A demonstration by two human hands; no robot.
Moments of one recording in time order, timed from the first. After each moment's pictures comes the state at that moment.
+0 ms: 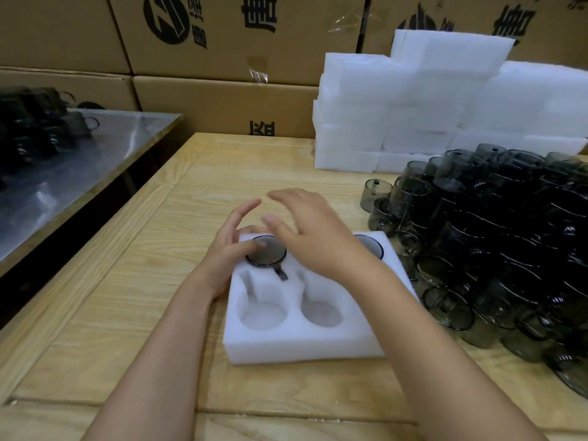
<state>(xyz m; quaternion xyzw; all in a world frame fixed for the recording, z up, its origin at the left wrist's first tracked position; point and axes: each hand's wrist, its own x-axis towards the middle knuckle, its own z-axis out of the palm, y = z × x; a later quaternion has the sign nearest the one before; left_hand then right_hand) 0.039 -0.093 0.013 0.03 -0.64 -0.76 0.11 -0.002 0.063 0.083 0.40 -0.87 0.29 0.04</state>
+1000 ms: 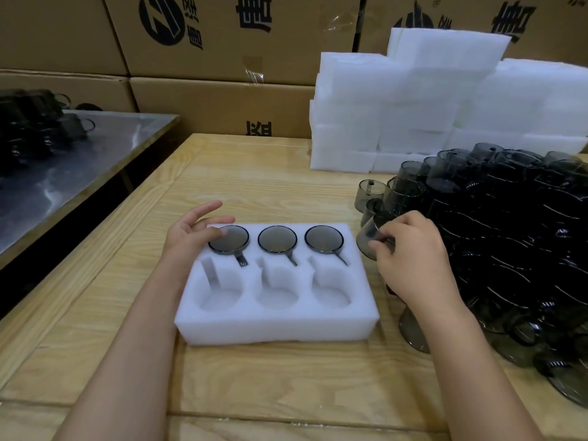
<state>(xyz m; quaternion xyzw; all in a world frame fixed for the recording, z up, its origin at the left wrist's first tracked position) 0.041 -0.119 0.022 0.16 -0.69 -0.67 0.22 -0.024 0.171 0.053 0.16 -0.94 0.25 0.17</state>
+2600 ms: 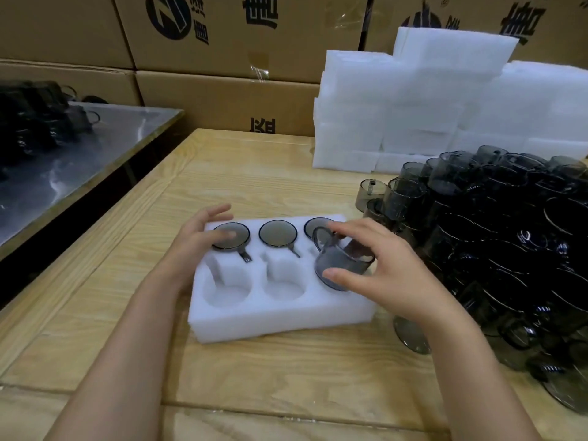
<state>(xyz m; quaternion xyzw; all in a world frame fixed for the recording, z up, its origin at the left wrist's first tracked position) 0.053 -0.103 0.030 0.17 -0.71 -0.66 0.14 -0.004 0.168 0.066 0.37 -0.84 0.40 -0.01</state>
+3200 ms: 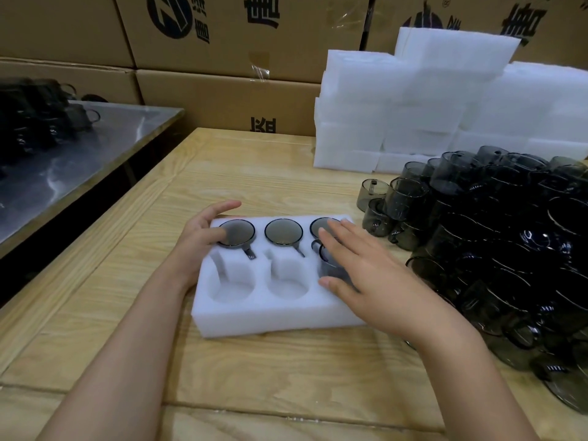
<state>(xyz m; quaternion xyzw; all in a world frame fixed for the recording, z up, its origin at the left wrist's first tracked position) 0.039 -0.109 0.019 0.14 -0.64 -0.74 0.15 0.006 0.158 0.061 0.44 -0.89 0.10 0.03</state>
